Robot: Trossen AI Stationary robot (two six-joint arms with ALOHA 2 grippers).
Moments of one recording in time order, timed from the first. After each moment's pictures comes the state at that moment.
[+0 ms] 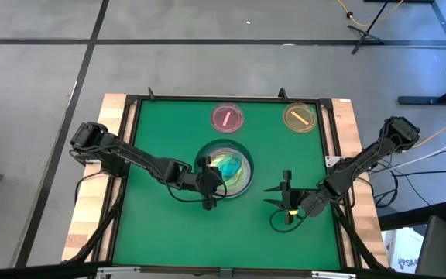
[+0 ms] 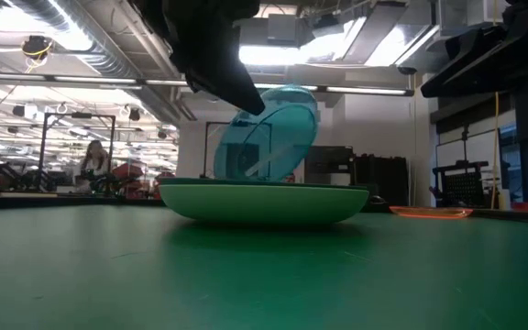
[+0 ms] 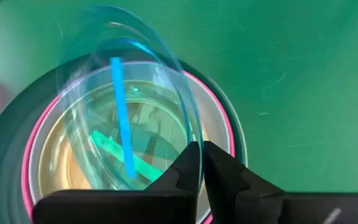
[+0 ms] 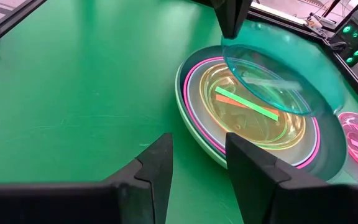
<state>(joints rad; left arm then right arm) -0.28 1.66 1.10 -0.25 -0.38 -0.31 0.69 1.23 0.51 0.12 0.66 0.11</state>
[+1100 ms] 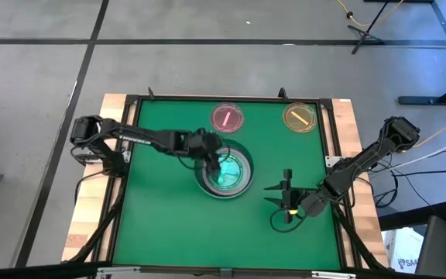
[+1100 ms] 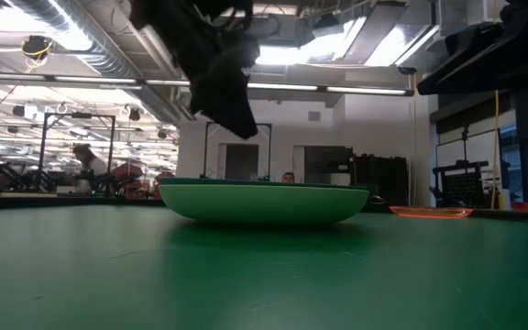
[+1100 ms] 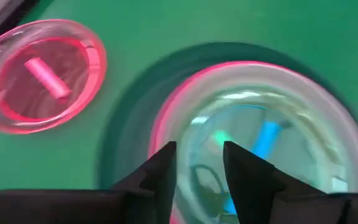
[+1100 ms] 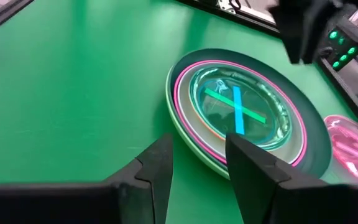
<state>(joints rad) 0.04 1.61 1.10 -0.36 -0.26 -0.31 0.69 1.23 0.51 0.13 0.70 0.08</state>
